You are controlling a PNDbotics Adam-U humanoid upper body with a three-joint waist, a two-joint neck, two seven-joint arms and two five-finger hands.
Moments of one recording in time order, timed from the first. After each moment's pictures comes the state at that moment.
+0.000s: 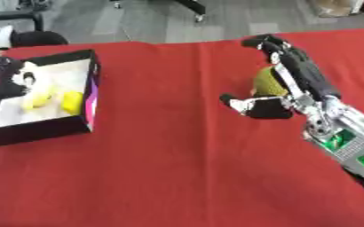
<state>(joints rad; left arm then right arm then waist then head) -0.82 0.58 -0.33 -0.96 -0.43 0.17 -0.13 -0.40 -0.73 0.50 -1.98 0.48 0.45 -0.19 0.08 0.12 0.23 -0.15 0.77</state>
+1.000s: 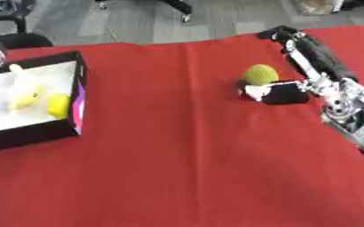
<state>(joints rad) -0.71 0.64 -0.26 -1.32 -0.07 0.20 -0.02 -0.30 -0.93 0.32 -1.98 0.28 0.42 -0.01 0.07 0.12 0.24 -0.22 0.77</state>
